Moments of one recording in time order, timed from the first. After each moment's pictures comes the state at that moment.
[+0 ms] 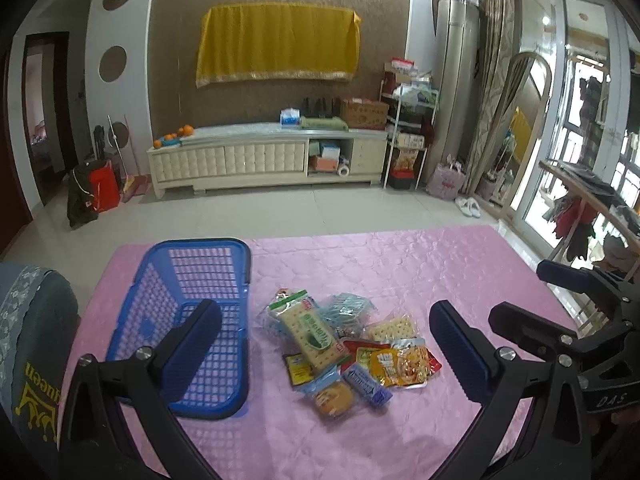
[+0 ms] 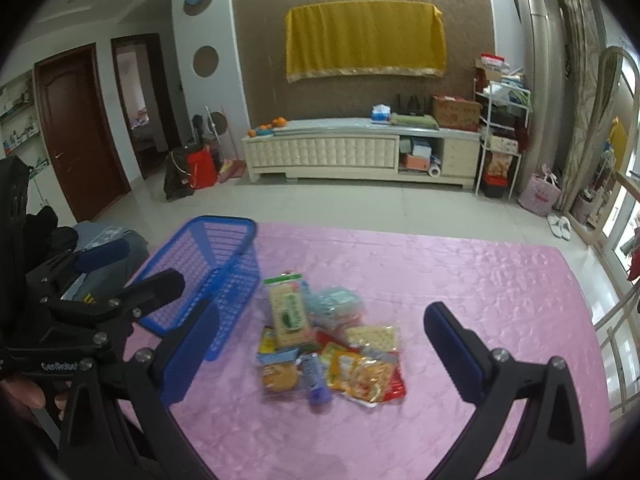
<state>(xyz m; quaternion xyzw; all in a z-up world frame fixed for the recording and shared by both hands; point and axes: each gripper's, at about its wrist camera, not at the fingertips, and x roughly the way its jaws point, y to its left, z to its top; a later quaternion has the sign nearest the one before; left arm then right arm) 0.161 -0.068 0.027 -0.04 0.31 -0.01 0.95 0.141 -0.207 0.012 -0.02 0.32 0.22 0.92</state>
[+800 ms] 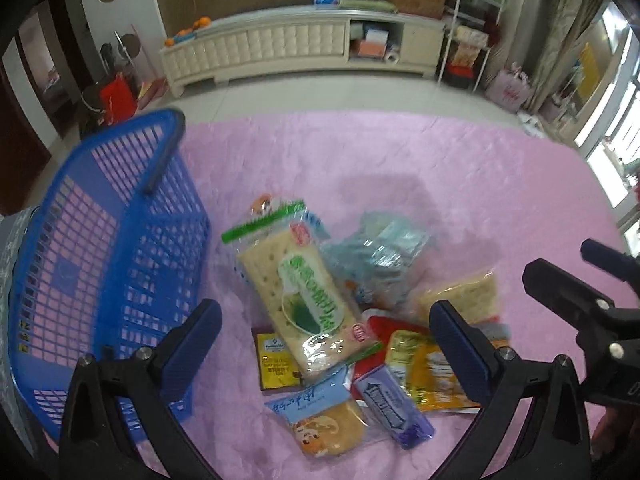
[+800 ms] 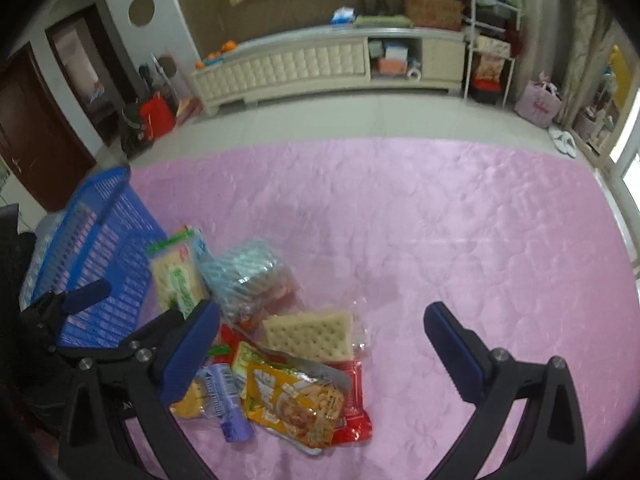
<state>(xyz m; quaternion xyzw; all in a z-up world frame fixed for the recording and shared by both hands) 0.311 -0.100 -0.129 -0.03 0.51 0.08 0.86 0.290 -0.225 -0.122 -0.01 0.48 0.18 0.86</state>
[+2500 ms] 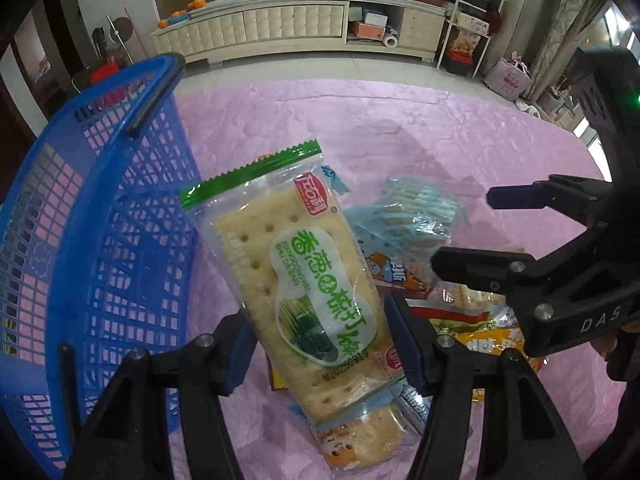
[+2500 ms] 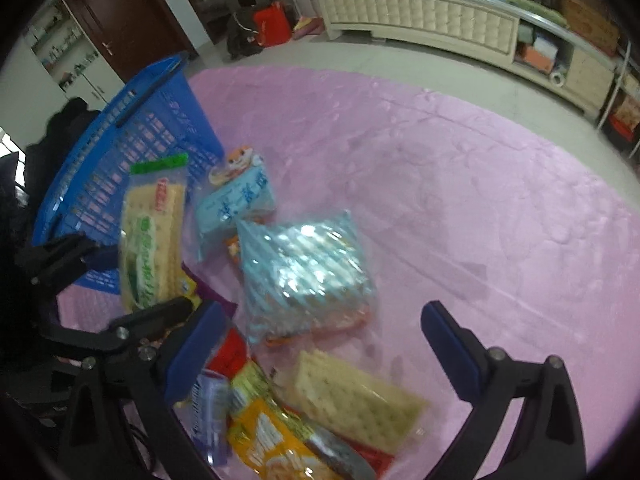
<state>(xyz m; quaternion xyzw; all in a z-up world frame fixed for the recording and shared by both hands) 0.328 -0.083 -0.160 -0.05 0.53 0.06 0.85 0.351 -0.158 -0.179 -0.10 0.52 0.41 0.74</state>
